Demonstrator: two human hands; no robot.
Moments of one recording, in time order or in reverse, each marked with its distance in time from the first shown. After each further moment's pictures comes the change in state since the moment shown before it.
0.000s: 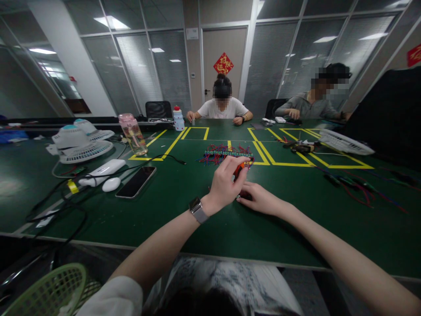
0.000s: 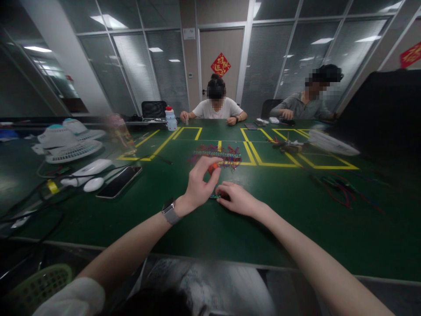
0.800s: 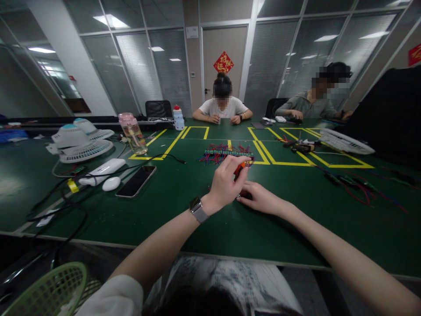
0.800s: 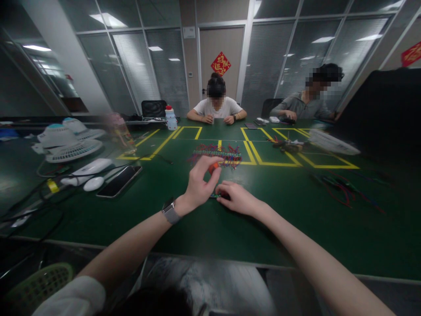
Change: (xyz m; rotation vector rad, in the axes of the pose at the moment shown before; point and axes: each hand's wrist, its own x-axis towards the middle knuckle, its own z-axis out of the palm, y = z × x) left_hand 0.000 0.001 -0.001 -0.002 -0.021 -0.013; right_hand 0.000 -0.001 0.000 -0.004 0.001 -0.003
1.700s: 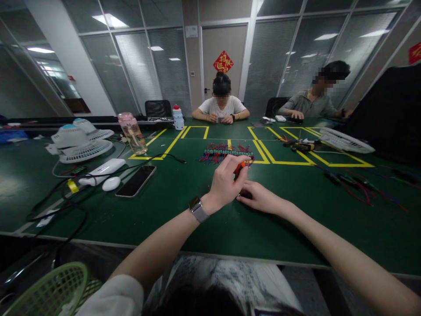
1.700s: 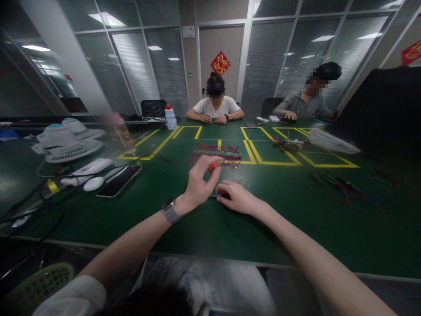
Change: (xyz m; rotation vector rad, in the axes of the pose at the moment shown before) left_hand 0.000 -0.001 0.000 -0.001 0.002 0.005; right_hand 0.000 0.001 0.000 0.002 0.001 -0.011
